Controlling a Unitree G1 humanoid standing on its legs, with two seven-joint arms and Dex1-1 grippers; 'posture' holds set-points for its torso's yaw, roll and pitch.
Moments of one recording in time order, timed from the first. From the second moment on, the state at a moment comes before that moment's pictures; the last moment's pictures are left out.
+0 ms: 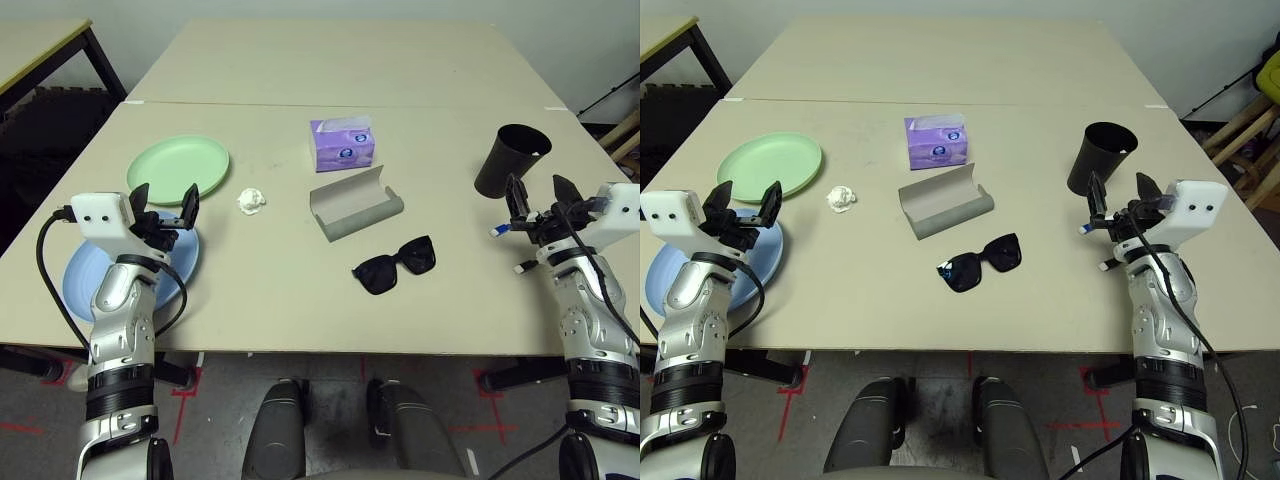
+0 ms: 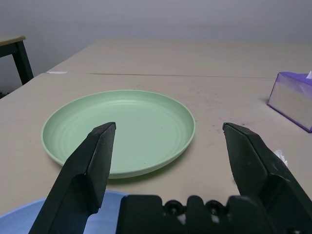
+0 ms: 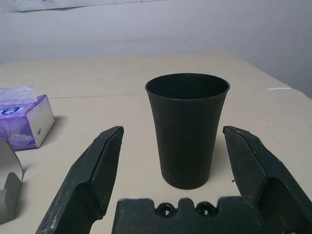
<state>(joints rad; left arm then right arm) -0.27 0.40 0.38 0.21 -0.32 -0.05 -0.35 -0.29 -0.33 -0.36 0.20 0.35 -0.06 0.31</state>
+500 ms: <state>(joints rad) -0.27 0.41 0.38 0.20 -0.32 -0.05 -0.35 -0.32 -0.33 -0.35 0.23 0.35 -0.06 0.32</state>
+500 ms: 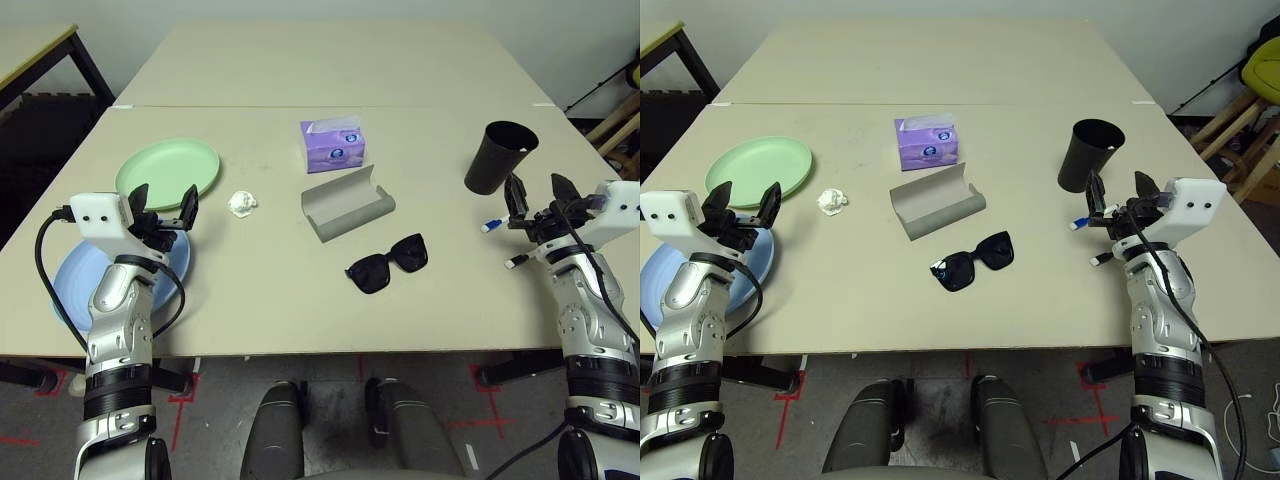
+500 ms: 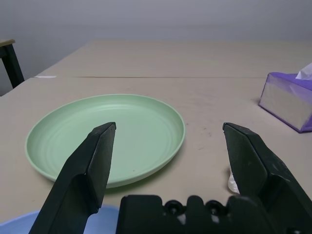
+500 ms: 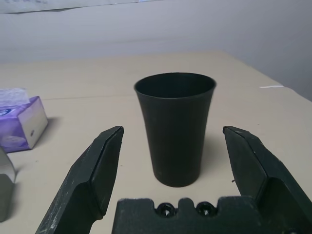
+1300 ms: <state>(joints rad) -0.28 0.41 0.37 0.16 -0.32 -0.01 -0.35 -0.30 -0.46 -0.15 0.21 0.38 -0.07 0.88</state>
